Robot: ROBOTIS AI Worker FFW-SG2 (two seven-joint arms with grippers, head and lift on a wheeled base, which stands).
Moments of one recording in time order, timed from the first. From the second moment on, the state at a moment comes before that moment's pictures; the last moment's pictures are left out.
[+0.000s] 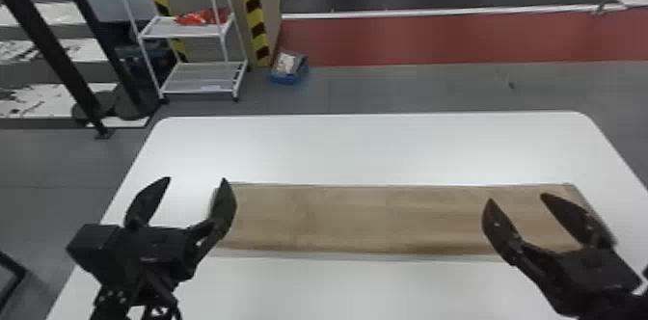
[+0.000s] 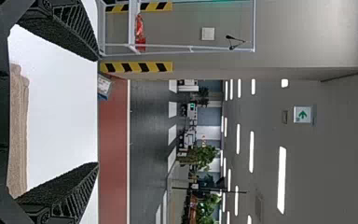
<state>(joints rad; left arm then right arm) 0.52 0.00 0.16 -2.04 0.08 -0.03 -0.14 0.54 0.00 -0.12 -2.13 -0.15 0.16 0.35</state>
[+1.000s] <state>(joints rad) 0.43 0.00 0.17 -1.94 0.07 0.02 -0.14 0.49 0.00 -0.11 -2.06 -0.13 0.16 0.34</state>
